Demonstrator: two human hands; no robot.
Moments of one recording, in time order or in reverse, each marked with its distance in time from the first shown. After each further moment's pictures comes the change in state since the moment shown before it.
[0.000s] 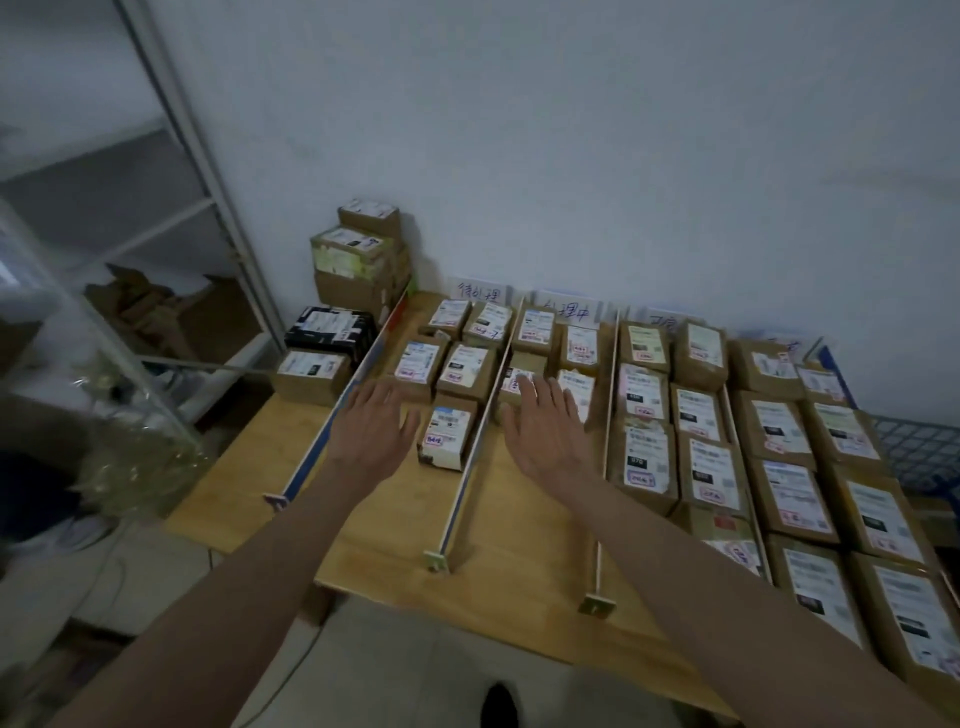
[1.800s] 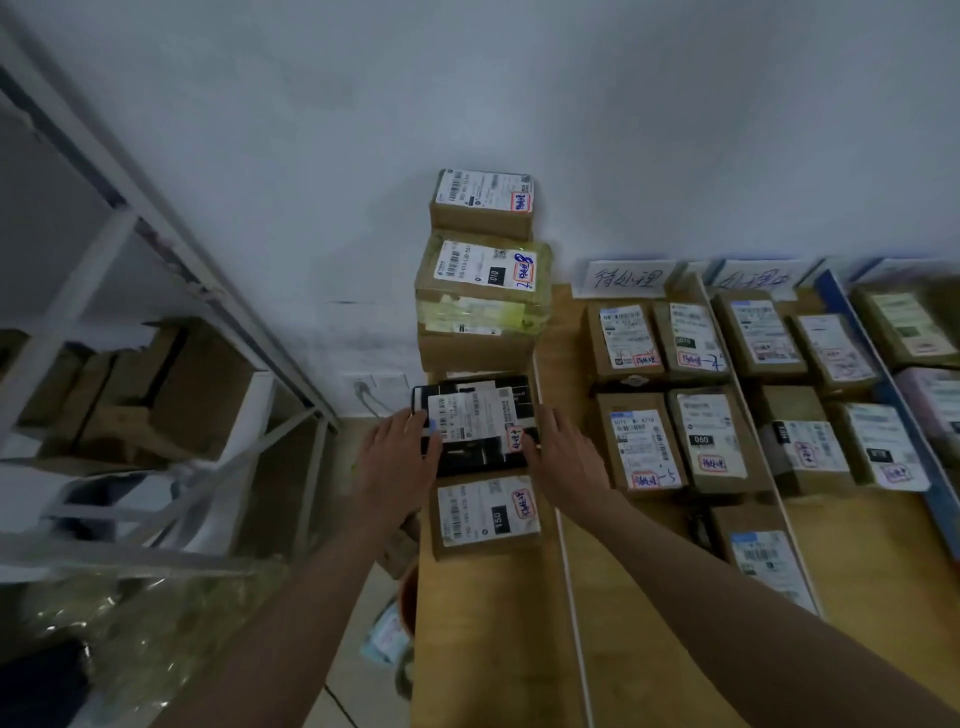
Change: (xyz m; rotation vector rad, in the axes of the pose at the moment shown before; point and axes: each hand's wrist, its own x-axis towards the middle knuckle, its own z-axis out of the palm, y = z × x) left_hand 0.383 -0.421 0.174 -0.147 -0.265 0.131; right_hand 0.398 -0.293 0.264 0.205 -0.234 0.380
